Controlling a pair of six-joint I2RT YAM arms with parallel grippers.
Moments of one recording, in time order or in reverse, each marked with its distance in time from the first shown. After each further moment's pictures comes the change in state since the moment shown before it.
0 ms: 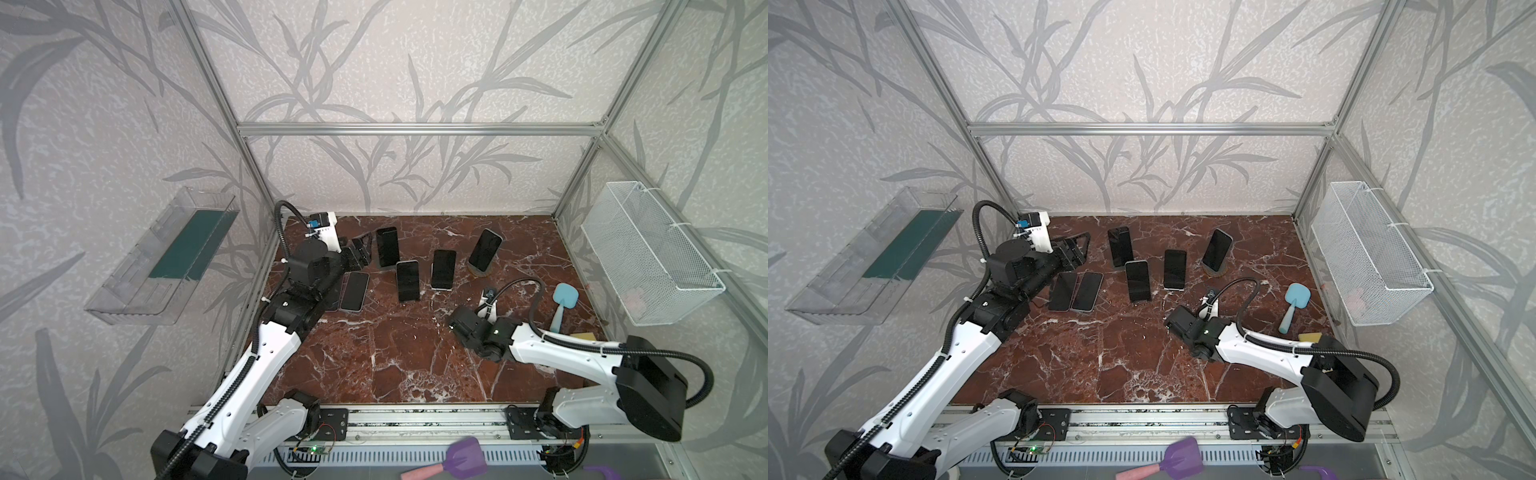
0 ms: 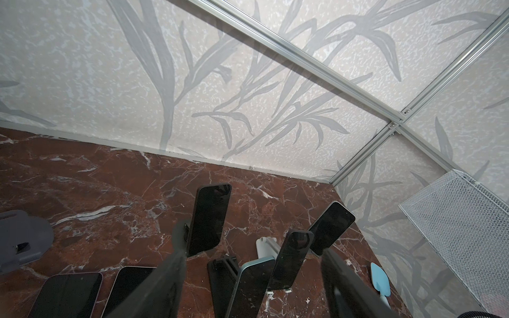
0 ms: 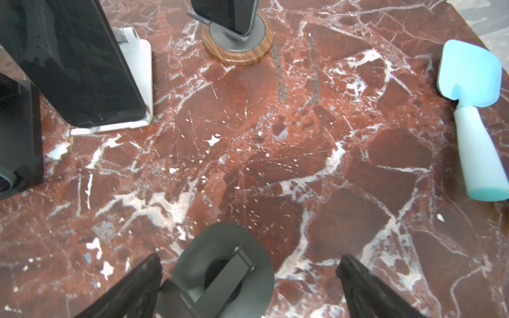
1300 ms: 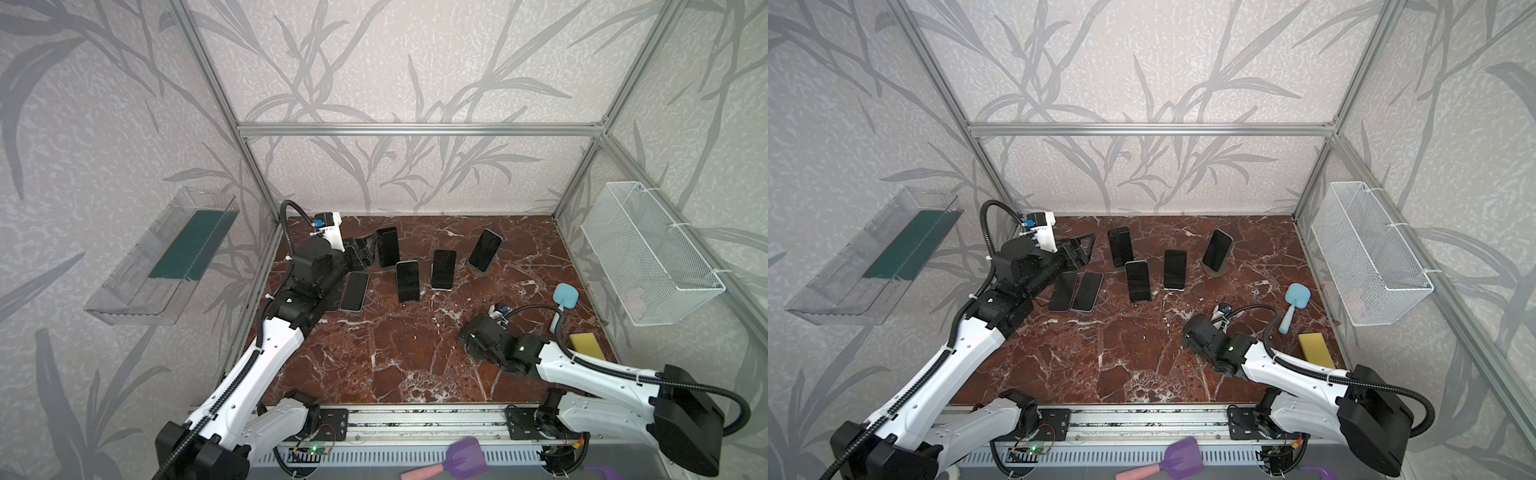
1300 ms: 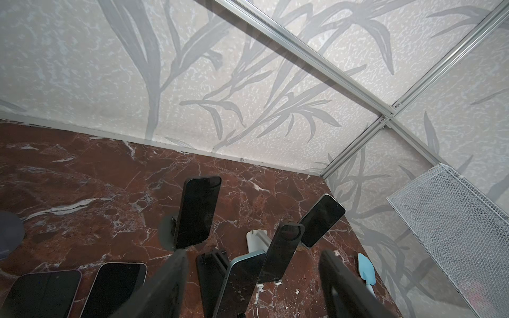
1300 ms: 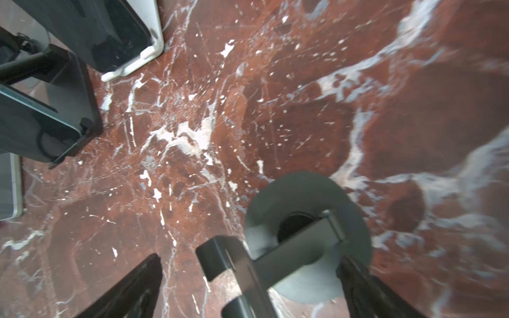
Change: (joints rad) left arm 0.000 0.032 0.000 0.015 0.050 -0.027; right arm -0.055 -0.187 -0.194 0.190 -0.375 0.186
